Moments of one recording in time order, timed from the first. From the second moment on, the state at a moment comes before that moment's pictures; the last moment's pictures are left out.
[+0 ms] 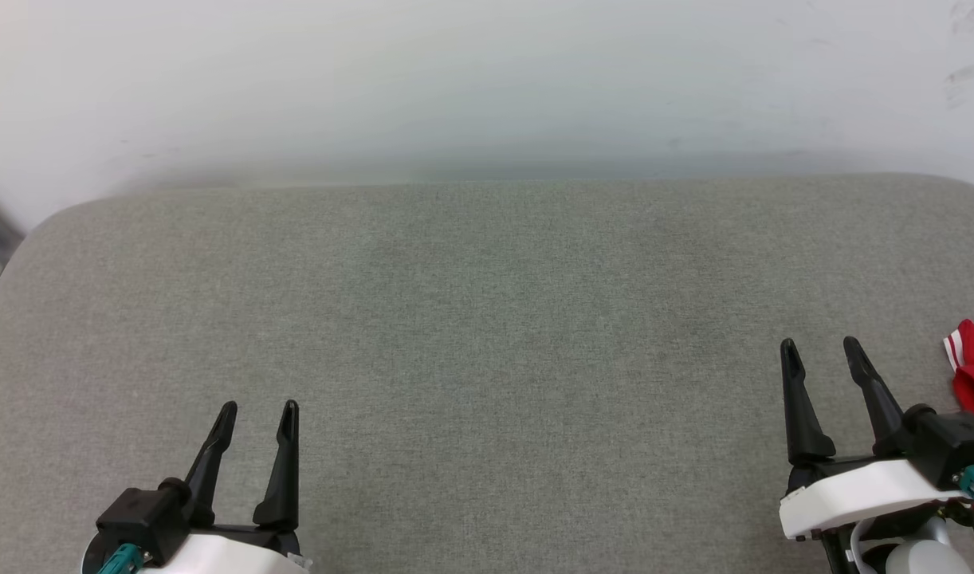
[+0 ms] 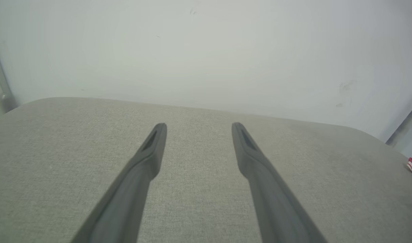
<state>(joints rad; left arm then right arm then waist) 0.07 0.15 -0.02 0.05 -0.34 -0.13 -0.26 -0.06 -0.05 -0.05 0.10 0.17 0.13 -0.19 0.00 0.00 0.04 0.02</state>
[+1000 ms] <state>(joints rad) 0.09 0.11 0.01 0.09 -0.47 -0.13 -0.22 -0.03 -0.05 -0.05 0.16 0.35 0.13 -0.15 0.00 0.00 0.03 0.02</state>
